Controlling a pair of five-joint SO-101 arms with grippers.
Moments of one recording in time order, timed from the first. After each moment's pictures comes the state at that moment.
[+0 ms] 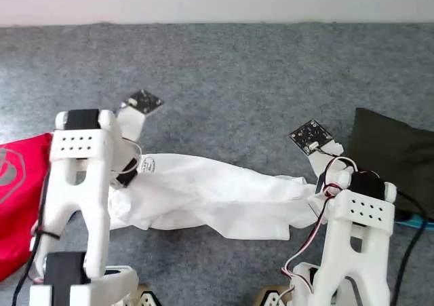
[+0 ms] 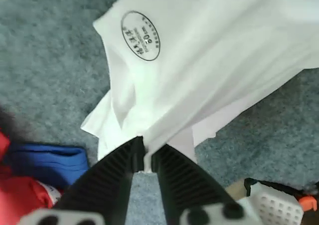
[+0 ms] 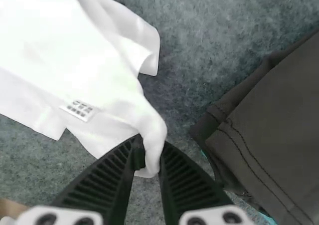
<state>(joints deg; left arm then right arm) -5.4 -11.4 17.6 97.5 -29.0 14.2 -38.7 51.3 70.2 48.2</state>
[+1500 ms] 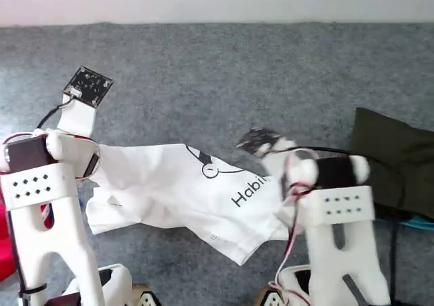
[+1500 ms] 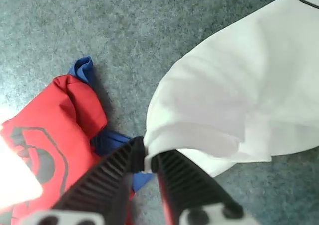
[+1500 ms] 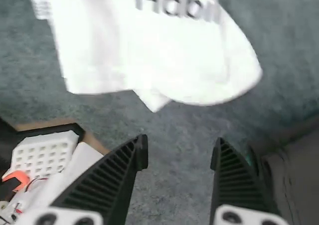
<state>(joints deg) -18.3 -28.6 21.1 88.6 -32.0 -13.2 -38.8 32.8 100.4 41.7</state>
